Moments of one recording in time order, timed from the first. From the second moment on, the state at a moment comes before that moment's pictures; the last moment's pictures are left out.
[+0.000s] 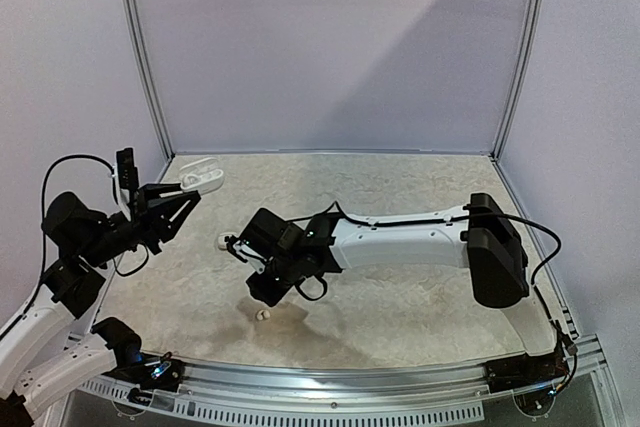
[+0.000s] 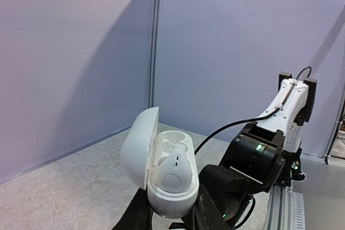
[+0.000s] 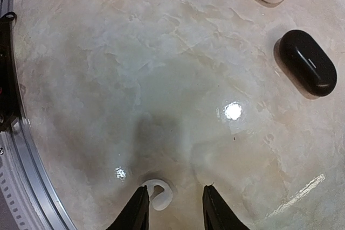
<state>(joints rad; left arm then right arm) -0.42 0.50 0.44 0.27 0.56 -0.23 1.24 2.30 1.92 -0.58 0.01 0.26</state>
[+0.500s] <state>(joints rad) -0.42 0.42 0.38 0.30 0.88 -0.21 1.25 2.31 1.87 -0.58 -0.02 0.27</state>
